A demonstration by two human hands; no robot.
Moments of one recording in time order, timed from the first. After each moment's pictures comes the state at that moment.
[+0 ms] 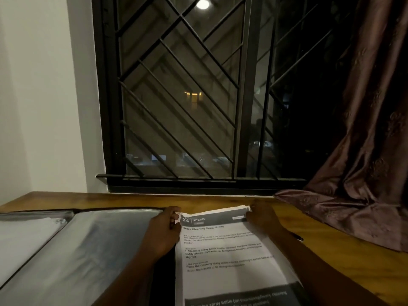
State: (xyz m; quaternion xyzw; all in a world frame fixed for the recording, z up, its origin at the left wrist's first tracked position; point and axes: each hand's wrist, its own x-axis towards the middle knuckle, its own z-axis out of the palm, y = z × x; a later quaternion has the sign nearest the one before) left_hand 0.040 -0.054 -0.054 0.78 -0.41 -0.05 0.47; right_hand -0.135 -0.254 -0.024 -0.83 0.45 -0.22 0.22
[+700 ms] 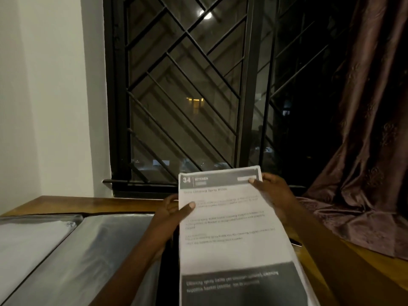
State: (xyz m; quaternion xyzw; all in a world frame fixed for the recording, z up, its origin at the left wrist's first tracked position) left_hand 0.015 -0.032 -0.009 0.58 -0.34 -0.25 0.70; right_hand -0.163 -0.219 0.062 -0.67 0.29 -0.41 0.55
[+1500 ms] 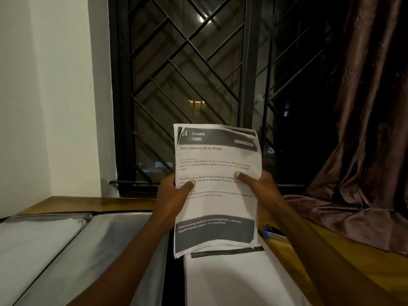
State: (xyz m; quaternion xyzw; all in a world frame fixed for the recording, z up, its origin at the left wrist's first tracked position) left_hand -0.006 -0.030 0.049 0.58 -0.37 -0.08 0.72; right_hand -0.157 -0.173 0.072 -0.68 0.21 -0.45 0.55
